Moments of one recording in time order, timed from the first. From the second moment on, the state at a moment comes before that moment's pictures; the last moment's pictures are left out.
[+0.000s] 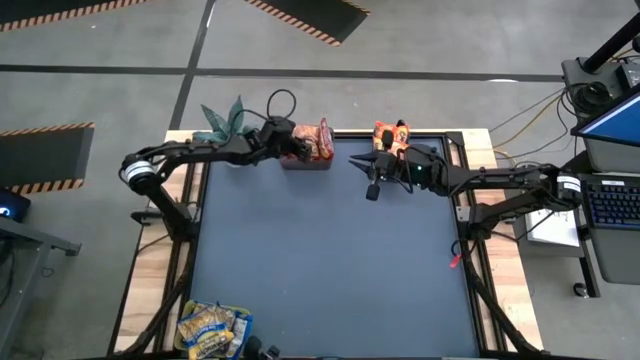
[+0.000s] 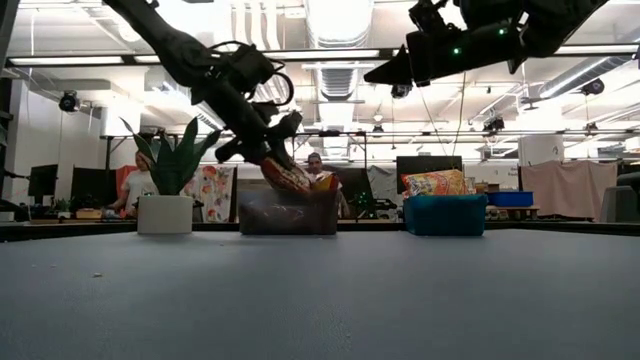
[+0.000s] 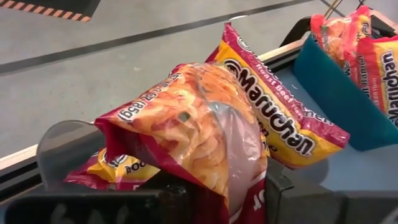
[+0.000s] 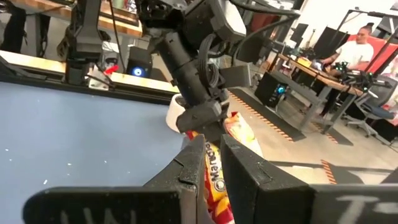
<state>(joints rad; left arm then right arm) 0.56 1.64 1.00 0.02 -0.22 -0.40 -0.31 1.25 0.67 0.51 0.00 -0.34</state>
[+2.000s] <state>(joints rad) 0.50 1.65 1.07 -0.11 -0.44 -0.16 -0.31 1.25 0.67 0.51 0.00 -0.35</state>
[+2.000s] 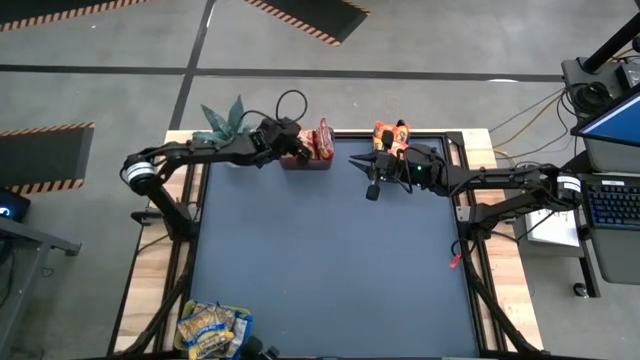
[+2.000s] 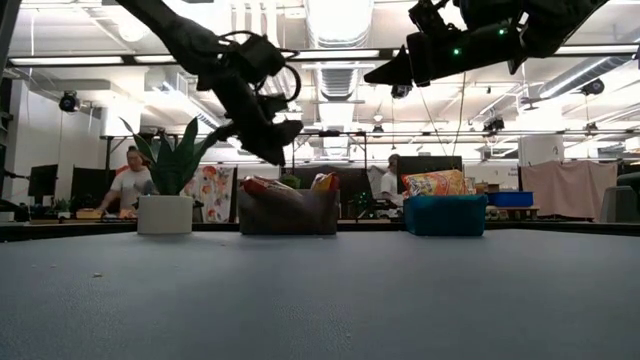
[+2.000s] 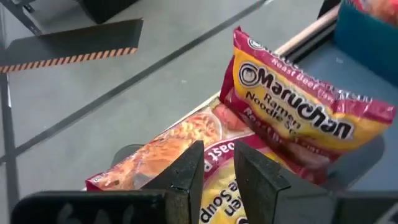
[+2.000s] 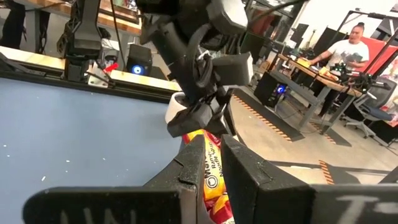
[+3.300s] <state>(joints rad) 0.23 1.21 0.83 -0.10 -0.30 0.06 -0.37 1.20 0.57 0.51 -0.17 -0.32</state>
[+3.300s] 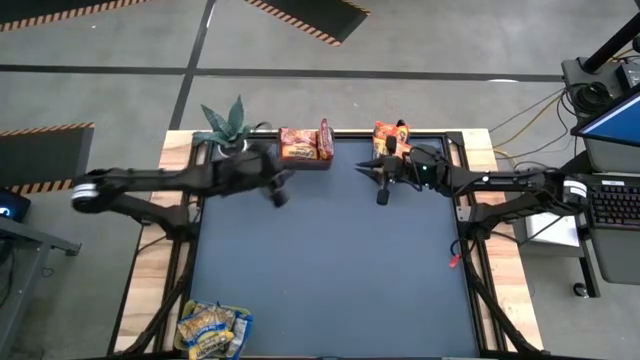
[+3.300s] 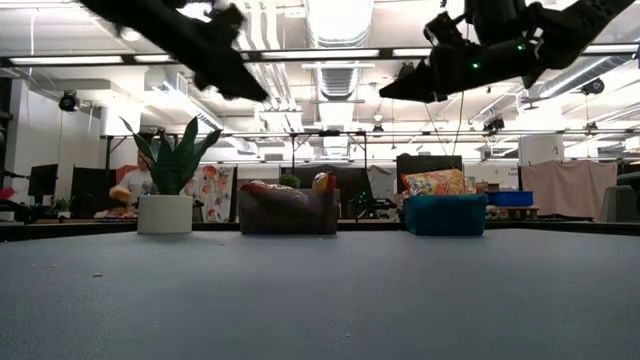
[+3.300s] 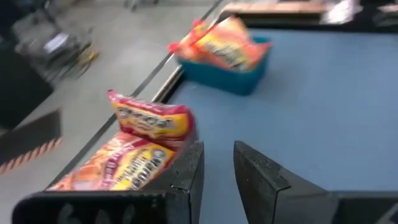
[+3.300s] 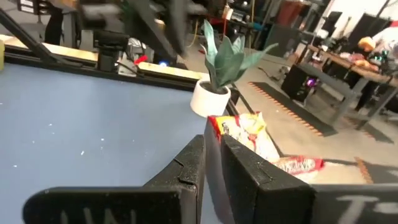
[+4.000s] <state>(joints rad) 0.03 0.24 0.35 -0.10 -0.30 0.03 -0.38 0.87 0.17 0.73 -0.22 -0.11</state>
